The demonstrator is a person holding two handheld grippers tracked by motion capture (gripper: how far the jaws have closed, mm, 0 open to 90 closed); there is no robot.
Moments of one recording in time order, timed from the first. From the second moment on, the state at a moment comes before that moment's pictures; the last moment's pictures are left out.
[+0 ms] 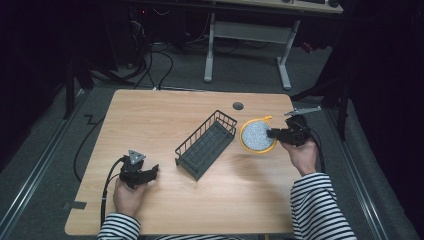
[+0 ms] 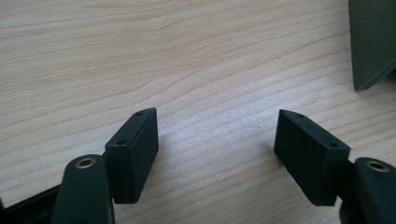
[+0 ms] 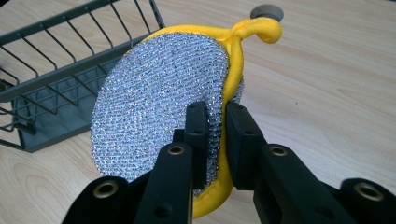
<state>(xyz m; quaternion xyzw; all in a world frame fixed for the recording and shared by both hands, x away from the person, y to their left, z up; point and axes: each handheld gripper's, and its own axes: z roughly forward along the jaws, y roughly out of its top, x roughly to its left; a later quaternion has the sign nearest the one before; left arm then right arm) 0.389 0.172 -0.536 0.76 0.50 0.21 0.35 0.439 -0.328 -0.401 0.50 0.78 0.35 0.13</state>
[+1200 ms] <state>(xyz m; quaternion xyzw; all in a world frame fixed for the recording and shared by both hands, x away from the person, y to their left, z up) 0.389 0.172 -0.536 0.76 0.50 0.22 0.35 0.473 -0.256 -0.355 0.43 0.81 0.38 0.14</state>
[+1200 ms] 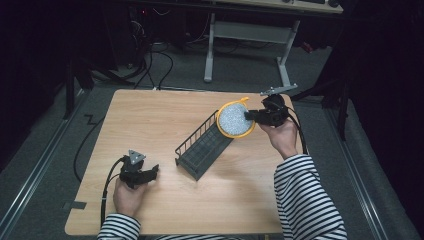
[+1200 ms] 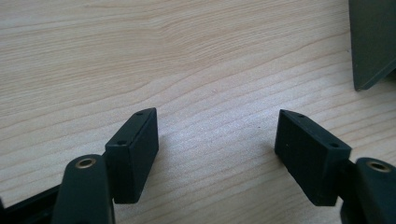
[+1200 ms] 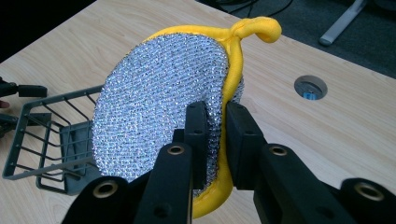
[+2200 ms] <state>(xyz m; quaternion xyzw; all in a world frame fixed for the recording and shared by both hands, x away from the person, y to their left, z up) 0.389 0.173 -0.536 0.76 0.50 0.21 0.35 0.504 -0.197 -0.372 0.41 0.84 0.35 0.11</state>
